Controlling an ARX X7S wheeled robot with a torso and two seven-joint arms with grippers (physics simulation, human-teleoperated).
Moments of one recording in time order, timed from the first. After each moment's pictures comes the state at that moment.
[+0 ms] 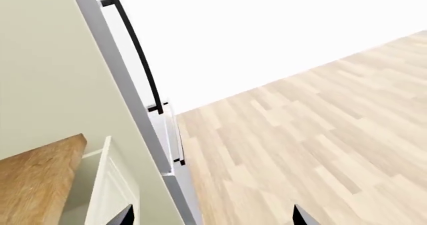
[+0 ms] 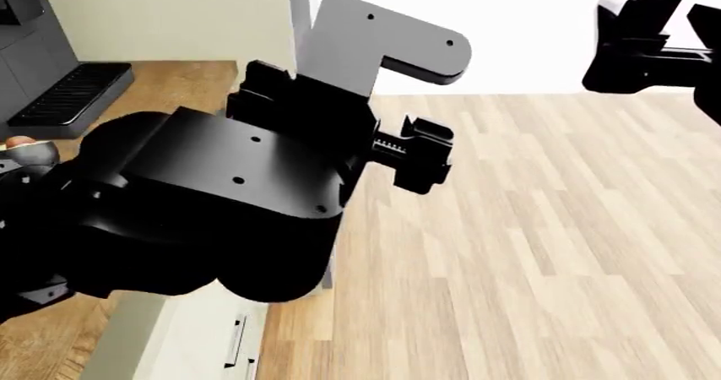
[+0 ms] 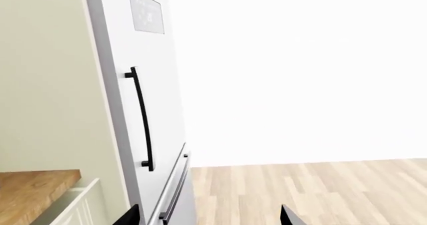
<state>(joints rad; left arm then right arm) -1.66 -0.40 1.26 0.30 -1.88 -0.57 -1.31 1.22 1.03 -0.36 -0.39 1.77 0.77 0.83</state>
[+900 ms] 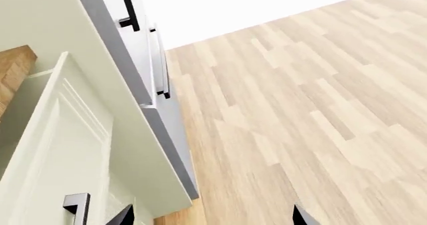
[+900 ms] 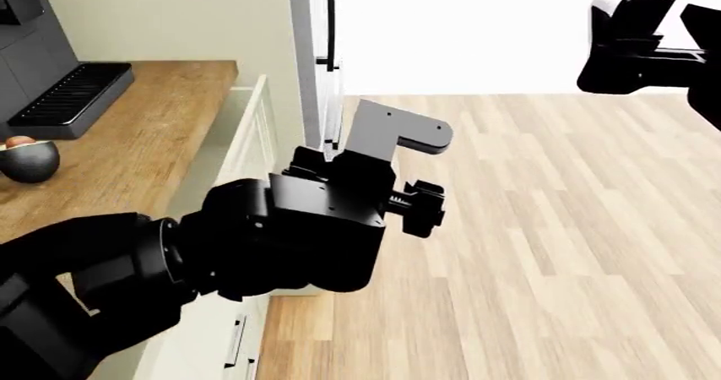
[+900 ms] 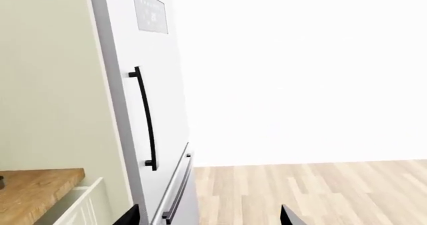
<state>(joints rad) -1.43 -0.25 1.39 -0.07 -1.72 -0.48 -1.12 1.22 1.02 -0.37 -0.39 1.77 0.77 0.83</state>
